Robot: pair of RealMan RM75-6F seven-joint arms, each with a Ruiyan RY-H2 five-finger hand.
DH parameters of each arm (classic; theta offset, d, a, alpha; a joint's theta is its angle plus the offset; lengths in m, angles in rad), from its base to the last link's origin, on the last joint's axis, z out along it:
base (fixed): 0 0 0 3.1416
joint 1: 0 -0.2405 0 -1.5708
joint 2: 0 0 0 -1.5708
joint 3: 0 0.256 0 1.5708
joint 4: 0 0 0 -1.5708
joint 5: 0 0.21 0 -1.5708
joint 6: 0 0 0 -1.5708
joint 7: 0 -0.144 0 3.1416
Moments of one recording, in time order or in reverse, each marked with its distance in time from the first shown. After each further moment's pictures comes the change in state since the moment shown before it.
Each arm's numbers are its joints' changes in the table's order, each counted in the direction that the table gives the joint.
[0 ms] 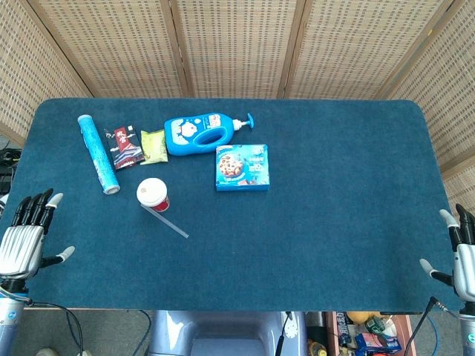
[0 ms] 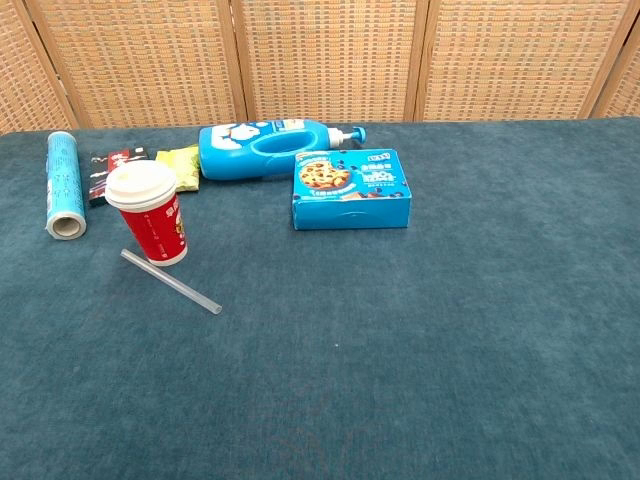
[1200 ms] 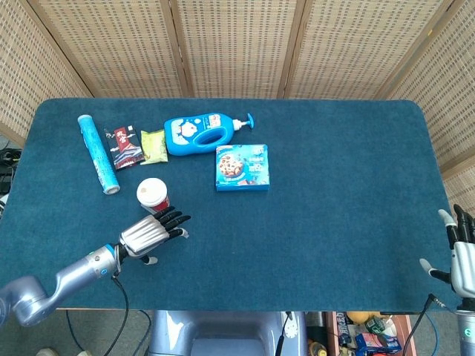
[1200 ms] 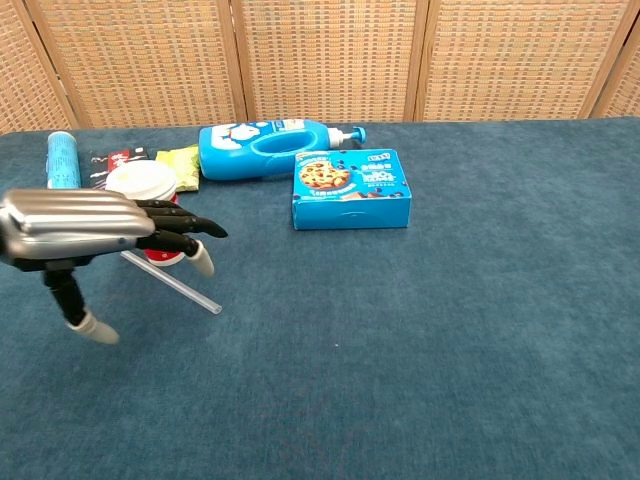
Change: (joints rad) left arm 0.544 0.156 0.032 -0.273 0.331 -0.702 0.217; right arm -0.019 0.023 0.010 -0.026 0.054 -0.050 0.038
